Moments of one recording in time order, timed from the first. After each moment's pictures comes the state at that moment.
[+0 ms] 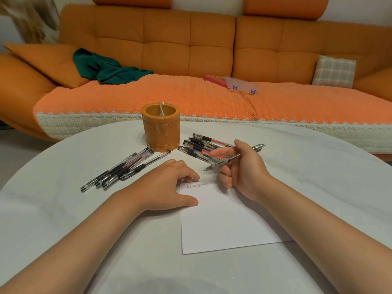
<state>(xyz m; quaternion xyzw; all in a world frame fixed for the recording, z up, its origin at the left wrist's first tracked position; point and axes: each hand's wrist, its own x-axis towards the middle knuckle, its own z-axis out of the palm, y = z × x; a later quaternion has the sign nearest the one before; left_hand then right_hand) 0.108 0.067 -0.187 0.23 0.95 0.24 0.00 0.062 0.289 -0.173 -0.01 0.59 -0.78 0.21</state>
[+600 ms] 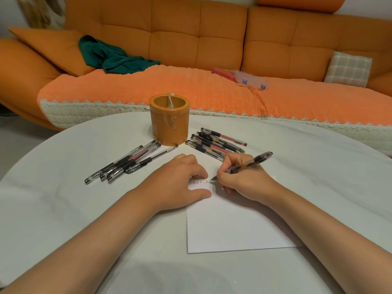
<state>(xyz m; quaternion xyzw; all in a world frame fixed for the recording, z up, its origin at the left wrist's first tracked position) 0.108 0.074 -0.195 0.21 0.95 0.23 -0.04 0.076 0.282 -0.183 -0.17 0.84 -0.51 0.09</state>
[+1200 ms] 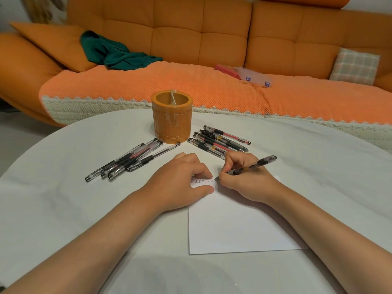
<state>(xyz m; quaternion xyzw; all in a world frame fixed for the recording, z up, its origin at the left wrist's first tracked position) 0.108 0.079 -0.203 0.18 0.94 0.28 -0.06 0.065 0.281 -0.193 -0.23 0.85 -0.48 0.05</state>
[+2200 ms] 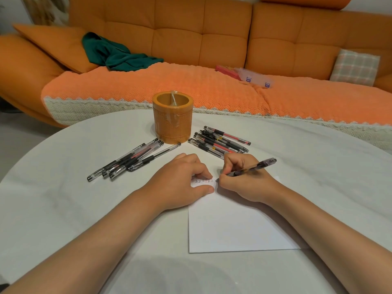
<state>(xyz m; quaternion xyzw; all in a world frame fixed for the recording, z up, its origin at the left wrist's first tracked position) 0.108 0.078 -0.204 0.18 0.94 0.29 -0.06 0.067 0.283 -0.193 -0.25 0.84 -0.47 0.06</state>
